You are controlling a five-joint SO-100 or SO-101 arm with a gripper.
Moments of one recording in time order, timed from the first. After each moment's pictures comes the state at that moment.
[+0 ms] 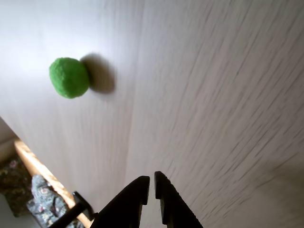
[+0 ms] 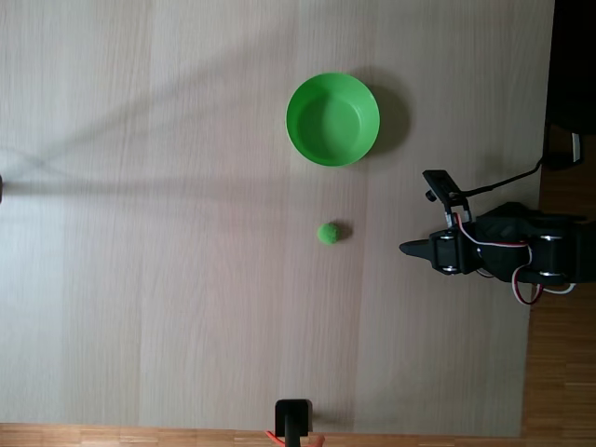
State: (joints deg) arm -4.9 188.8 174.3 64.7 -8.6
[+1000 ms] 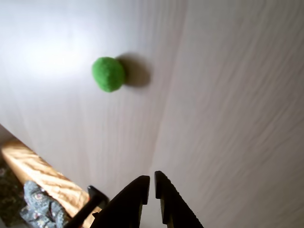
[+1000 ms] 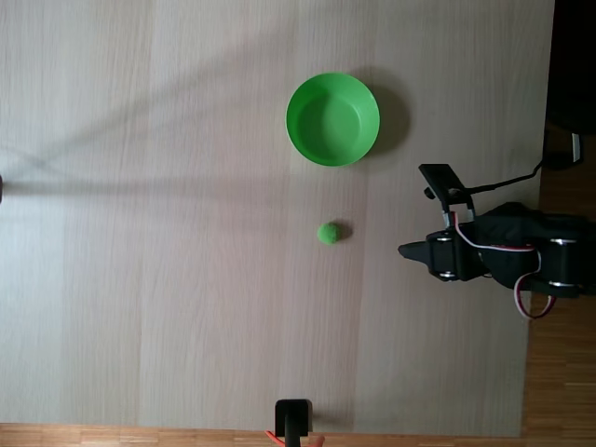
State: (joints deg) arm -4.7 148.9 142.3 64.7 -8.6
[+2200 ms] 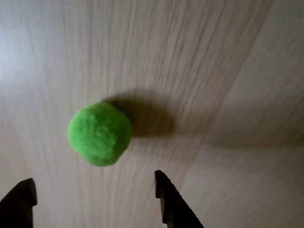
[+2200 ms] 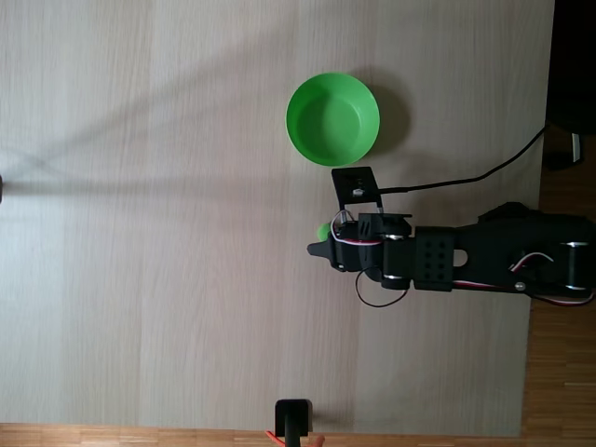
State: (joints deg) arm -4.7 82.5 102.2 64.4 -8.8
